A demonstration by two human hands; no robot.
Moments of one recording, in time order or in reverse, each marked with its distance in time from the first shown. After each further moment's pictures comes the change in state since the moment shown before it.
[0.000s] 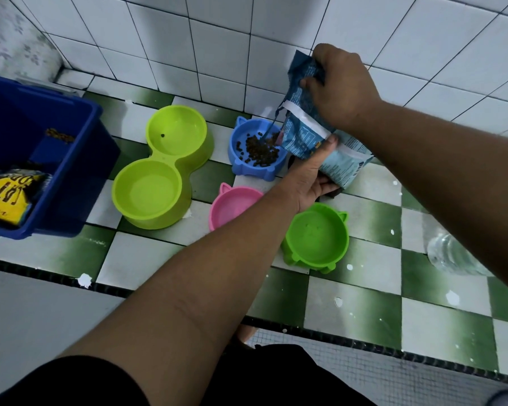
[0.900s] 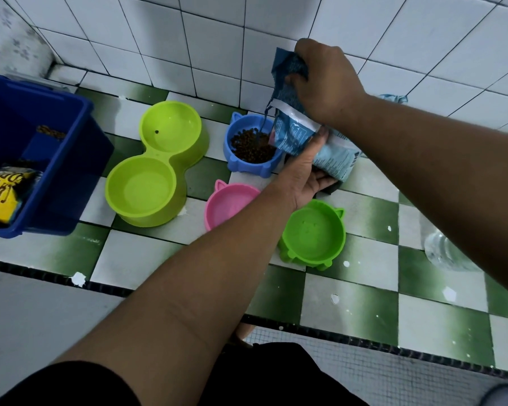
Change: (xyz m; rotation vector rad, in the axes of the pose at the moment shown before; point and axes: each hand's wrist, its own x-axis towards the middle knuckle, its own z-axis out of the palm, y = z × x) left_hand 0.001 0.000 0.001 -0.072 -0.001 0.004; right_hand 0.003 -0.007 0.008 0.027 -0.045 -0.065
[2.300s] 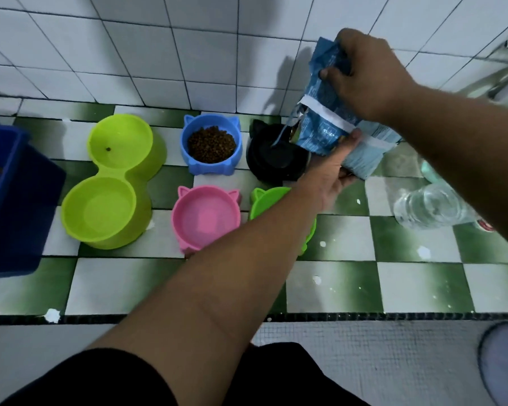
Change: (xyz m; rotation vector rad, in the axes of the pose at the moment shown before) left_hand 0.005 -0.070 0.082 0.109 -0.120 -0.092; right_hand -0.079 0.083 -0.077 -0.031 0.071 0.183
